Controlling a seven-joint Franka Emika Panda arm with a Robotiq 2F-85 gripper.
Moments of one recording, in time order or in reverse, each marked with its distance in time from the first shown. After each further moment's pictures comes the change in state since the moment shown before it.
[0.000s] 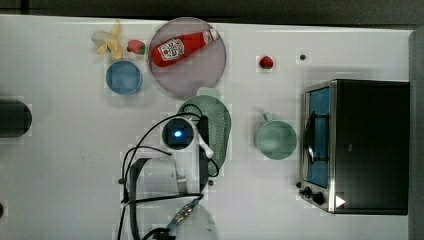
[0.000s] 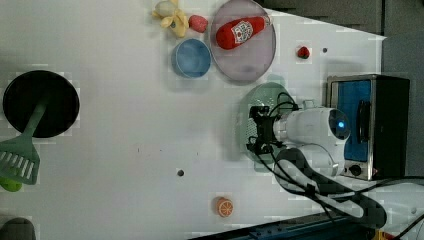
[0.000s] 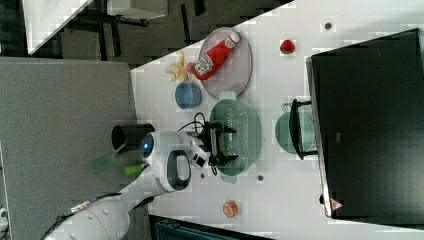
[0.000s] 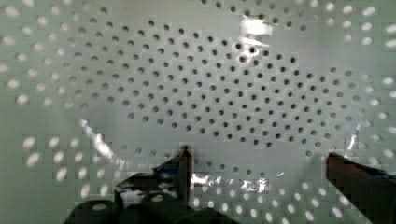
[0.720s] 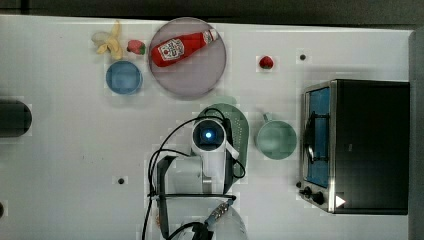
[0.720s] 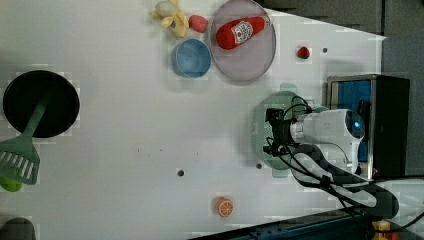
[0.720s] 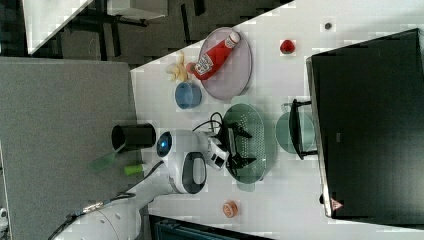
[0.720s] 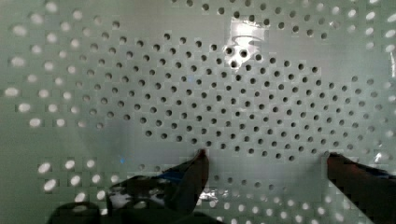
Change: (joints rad) arm -0.136 0.000 -0.019 -0.031 -0.026 0.000 -0.186
